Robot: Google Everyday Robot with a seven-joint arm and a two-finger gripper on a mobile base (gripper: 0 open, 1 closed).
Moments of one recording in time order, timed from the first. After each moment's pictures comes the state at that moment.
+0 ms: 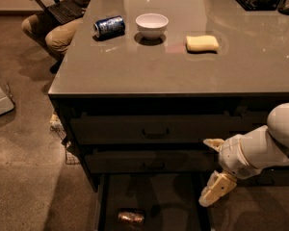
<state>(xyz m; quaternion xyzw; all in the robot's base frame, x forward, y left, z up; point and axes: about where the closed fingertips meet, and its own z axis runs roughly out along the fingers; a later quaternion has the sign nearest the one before) 0.410 -0.182 0.698 -0.56 0.78 0.17 0.23</state>
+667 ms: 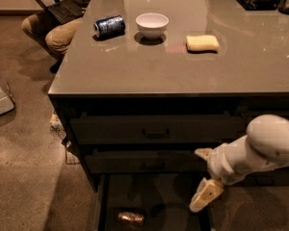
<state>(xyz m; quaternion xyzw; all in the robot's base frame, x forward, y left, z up) 0.413 -0.172 0.646 -0.56 0.78 0.19 0.20</state>
